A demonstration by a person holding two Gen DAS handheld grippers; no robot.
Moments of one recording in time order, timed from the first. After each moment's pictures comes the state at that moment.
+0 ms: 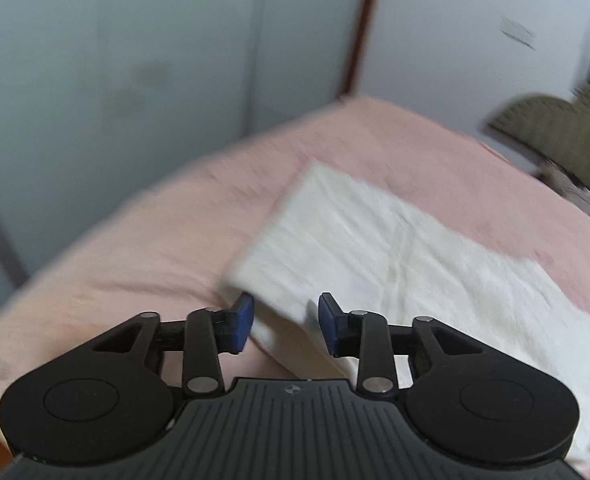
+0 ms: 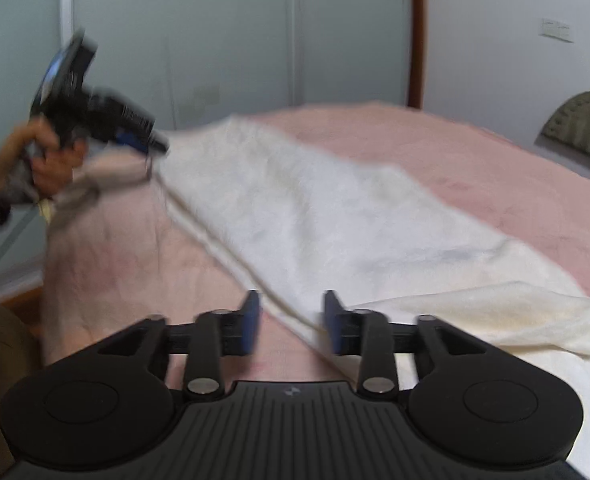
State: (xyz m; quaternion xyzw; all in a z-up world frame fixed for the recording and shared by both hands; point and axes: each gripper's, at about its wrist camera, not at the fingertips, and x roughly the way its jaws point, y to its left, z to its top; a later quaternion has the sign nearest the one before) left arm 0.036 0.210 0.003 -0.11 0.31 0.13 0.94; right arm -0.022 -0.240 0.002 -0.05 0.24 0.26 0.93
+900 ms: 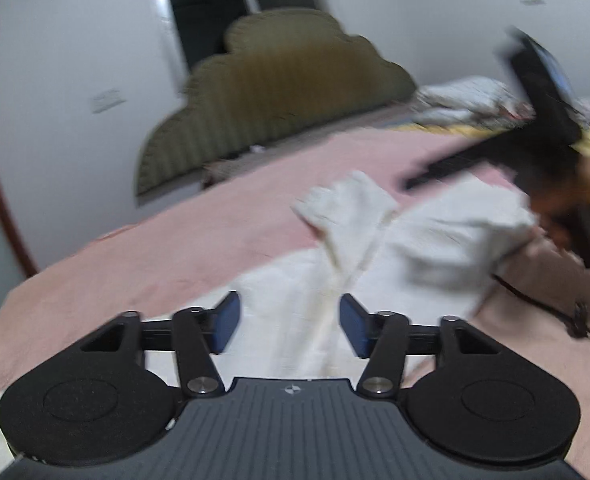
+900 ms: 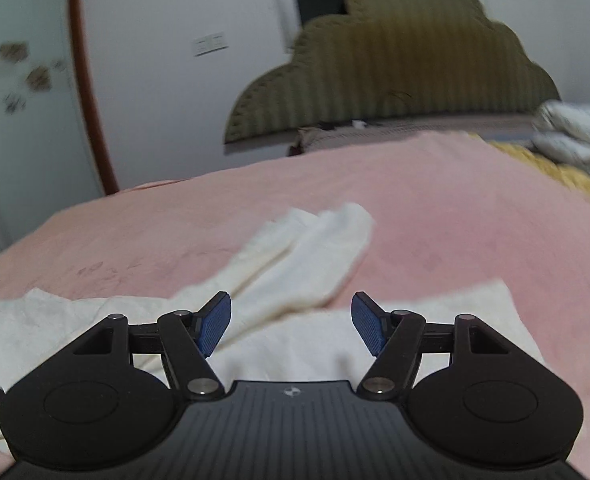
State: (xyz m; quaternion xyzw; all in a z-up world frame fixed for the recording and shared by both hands) left arm -0.029 -0.092 -0.037 0.22 0.14 -0.35 0.90; right arm -0.002 -0.405 0.018 0.08 0.20 -0.13 0.97
